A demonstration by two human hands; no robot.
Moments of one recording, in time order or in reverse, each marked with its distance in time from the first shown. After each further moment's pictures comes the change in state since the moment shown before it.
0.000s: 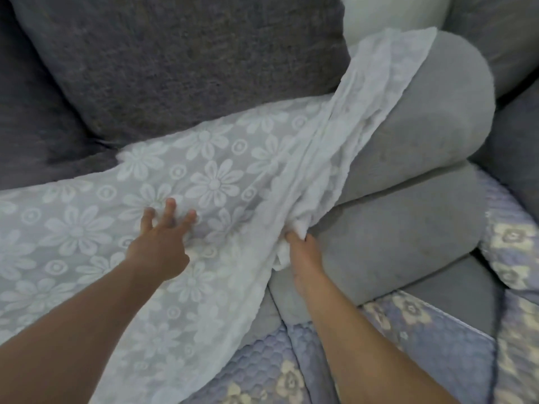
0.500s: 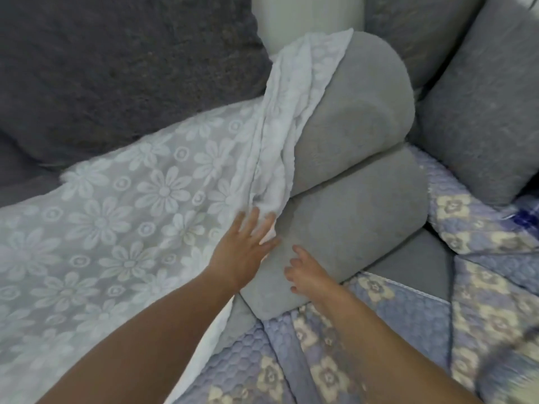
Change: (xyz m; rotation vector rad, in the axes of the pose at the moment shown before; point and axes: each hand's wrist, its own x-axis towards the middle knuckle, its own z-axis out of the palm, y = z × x) left_hand -0.021 0.195 0.051 0.638 0.432 0.844; right_hand -0.028 0.019 -0.127 -0.303 -0.228 0.050
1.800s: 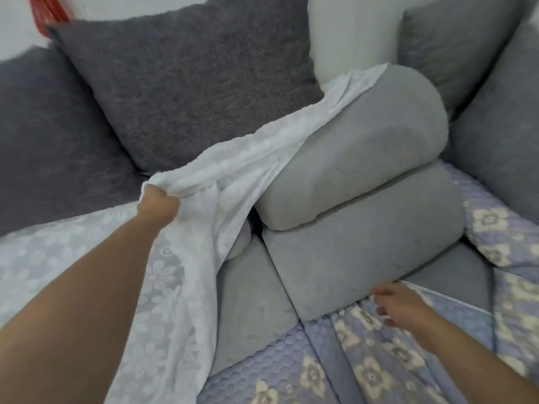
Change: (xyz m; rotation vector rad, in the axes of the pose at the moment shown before) left_hand -0.149 -0.235 -0.001 -1.101 0.164 -1.367; right_hand -0.083 0.036 -0.036 -0.257 0.284 0.056
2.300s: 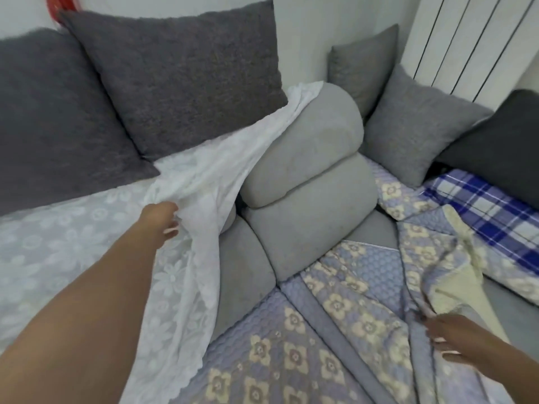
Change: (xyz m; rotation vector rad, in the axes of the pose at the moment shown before) left_hand -0.075 -0.074 -0.061 -0.655 -0.505 -0.224; right_hand -0.282 0.091 -0.024 0.151 0.240 0.506
